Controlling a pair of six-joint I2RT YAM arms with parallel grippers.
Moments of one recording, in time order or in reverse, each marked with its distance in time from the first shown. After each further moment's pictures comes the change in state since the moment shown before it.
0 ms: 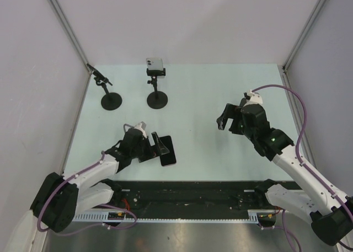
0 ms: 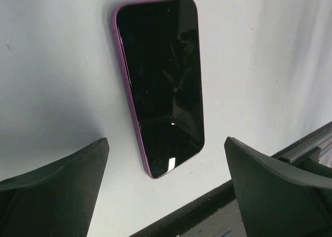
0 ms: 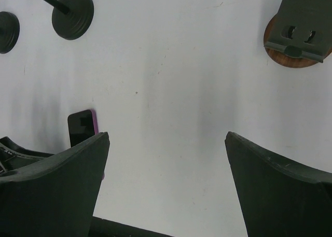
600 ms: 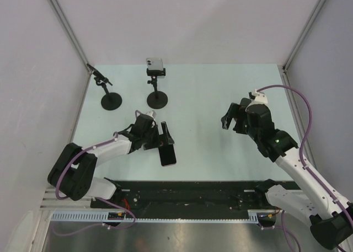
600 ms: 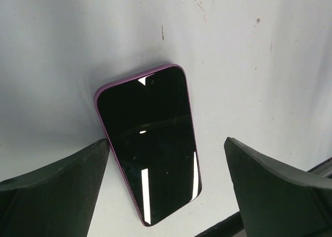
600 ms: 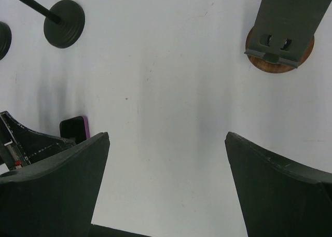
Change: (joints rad) left arm -0.008 0.352 0.270 -0.020 -0.045 0.123; right arm -0.041 -0.036 0.000 -0.018 0.005 -0.039
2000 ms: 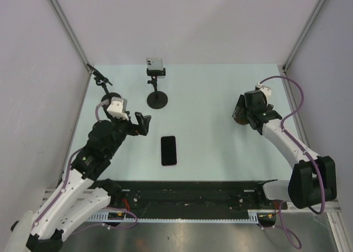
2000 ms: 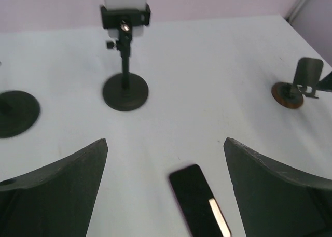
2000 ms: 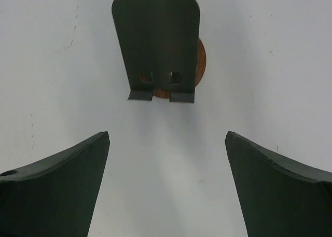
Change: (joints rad) left arm -0.055 -0.708 0.137 -0.159 -0.340 0.477; right arm -0.256 0.388 0.042 0.074 0.136 -0.051
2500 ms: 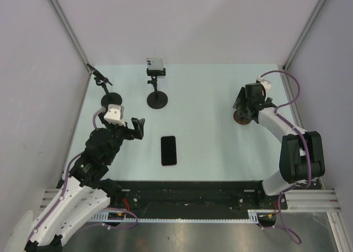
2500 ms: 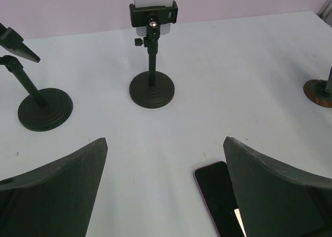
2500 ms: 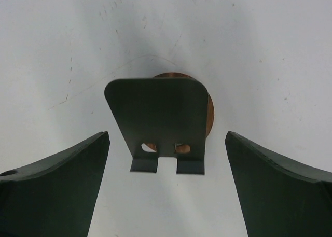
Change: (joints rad) left arm -0.003 -0.140 -0.083 0.003 -0.124 0.124; right arm -0.090 0.248 0.083 0.201 -0.019 -0.014
